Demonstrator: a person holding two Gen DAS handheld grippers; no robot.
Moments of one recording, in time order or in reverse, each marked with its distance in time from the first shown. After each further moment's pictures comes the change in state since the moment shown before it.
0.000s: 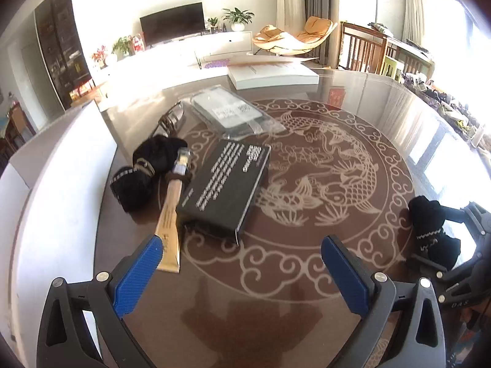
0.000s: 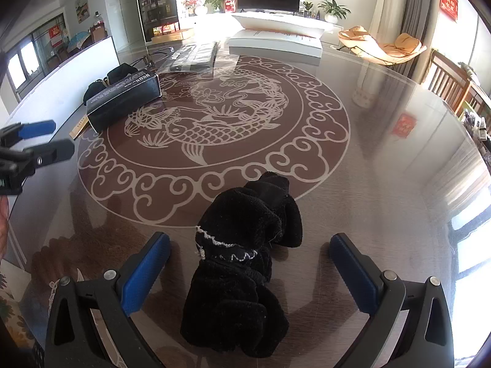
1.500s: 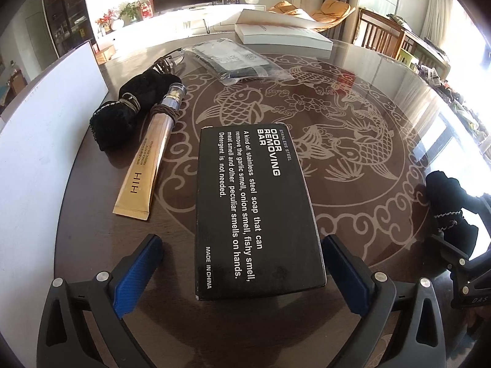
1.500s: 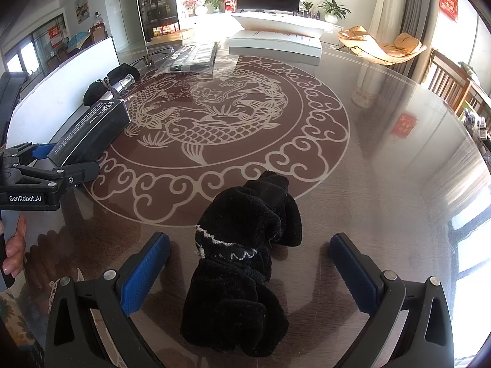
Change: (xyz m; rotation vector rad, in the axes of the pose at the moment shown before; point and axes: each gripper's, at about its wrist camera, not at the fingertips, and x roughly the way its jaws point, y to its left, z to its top) left arm 0.036 -0.009 -0.042 -0.108 0.139 -0.031; right arm -0.001 -0.001 0.001 -0.003 0.002 0.003
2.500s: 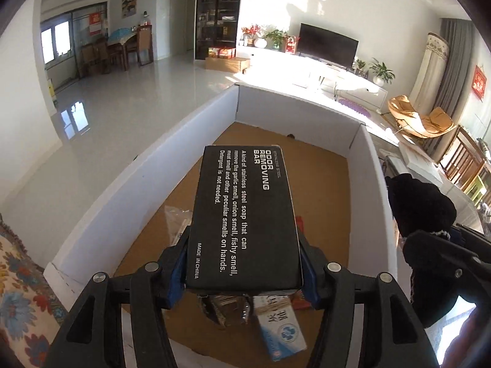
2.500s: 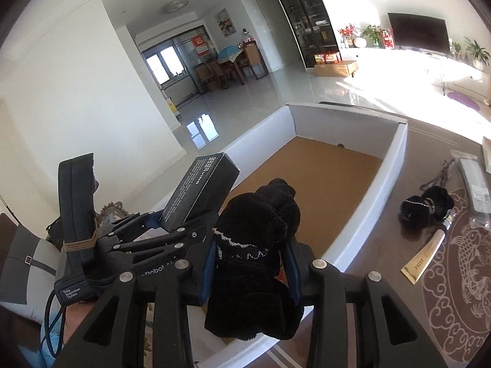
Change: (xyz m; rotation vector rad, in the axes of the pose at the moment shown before) left arm -0.197 0.295 -0.098 -0.531 -0.169 0.300; right arm -0.084 0.376 0.132 -0.265 -0.080 0.726
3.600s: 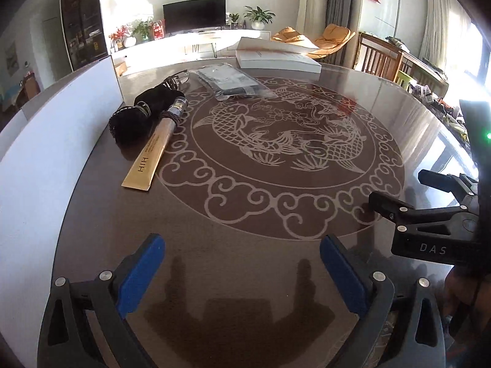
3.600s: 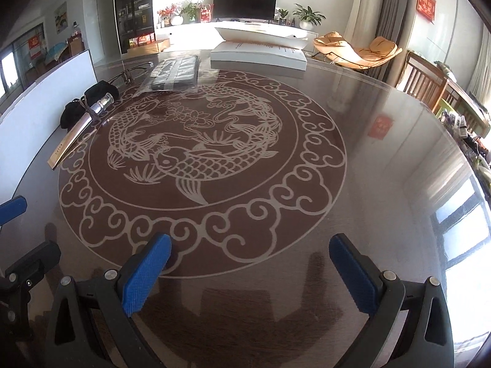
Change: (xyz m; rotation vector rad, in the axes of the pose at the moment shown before) left arm 0.059 -0.335 -0.129 0.471 0.050 -0.307; right arm -0.170 -0.282 -0.199 0.307 0.040 -0.859
